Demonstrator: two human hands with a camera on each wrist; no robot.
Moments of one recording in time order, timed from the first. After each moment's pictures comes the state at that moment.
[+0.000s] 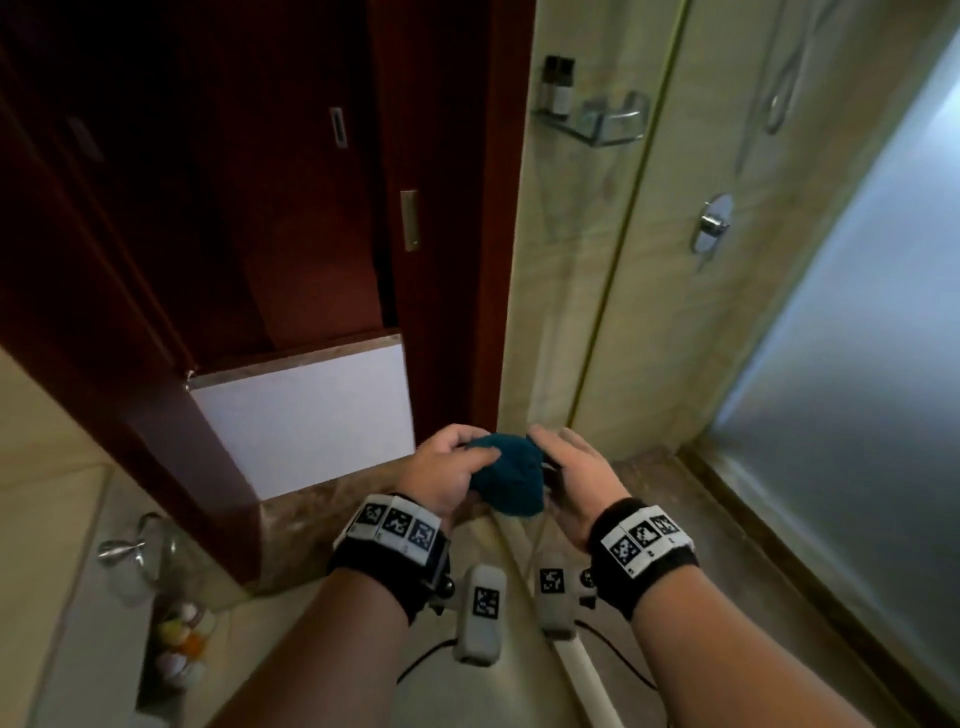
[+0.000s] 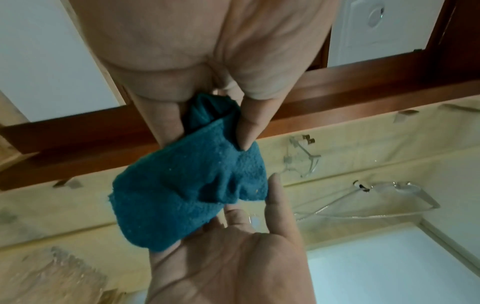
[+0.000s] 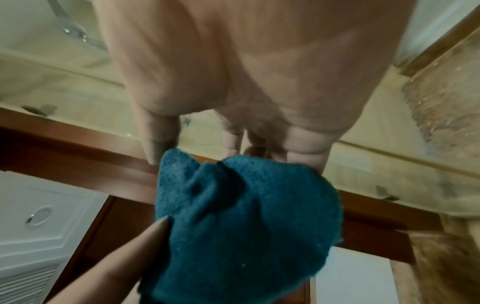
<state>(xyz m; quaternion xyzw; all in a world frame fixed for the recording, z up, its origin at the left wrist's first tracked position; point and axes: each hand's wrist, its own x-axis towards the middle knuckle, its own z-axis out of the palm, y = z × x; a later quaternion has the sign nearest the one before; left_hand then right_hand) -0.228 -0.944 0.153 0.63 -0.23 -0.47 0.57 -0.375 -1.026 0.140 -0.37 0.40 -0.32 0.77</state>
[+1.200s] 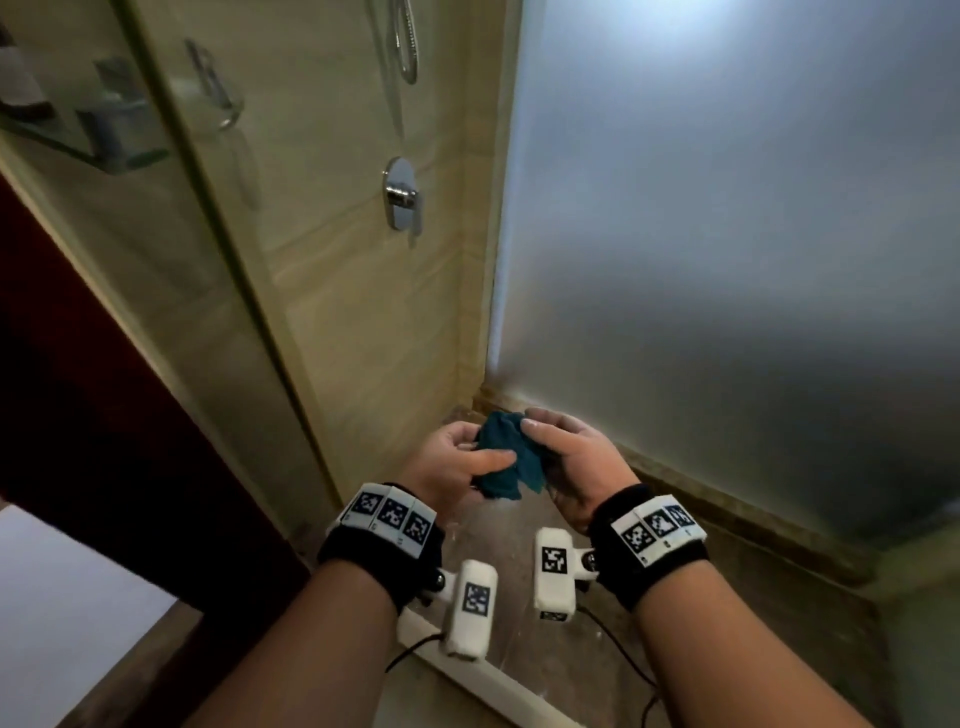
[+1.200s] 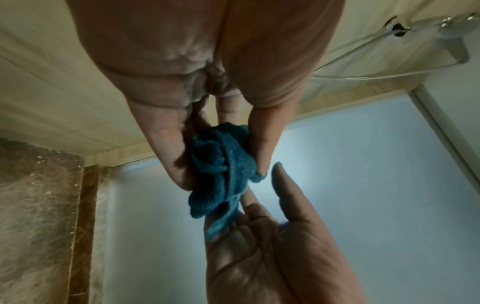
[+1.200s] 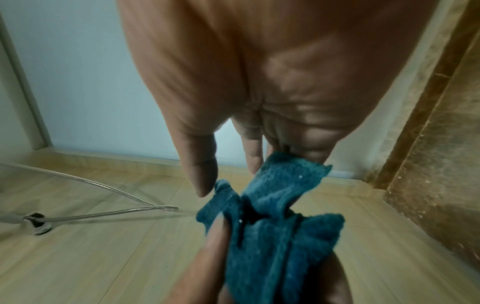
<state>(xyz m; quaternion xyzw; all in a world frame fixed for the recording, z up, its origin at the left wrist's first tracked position) -0.394 -1.249 0.126 0.46 -0.39 -0.73 0.33 -0.563 -1.218 0.128 -0.18 0.48 -0.57 0.64</state>
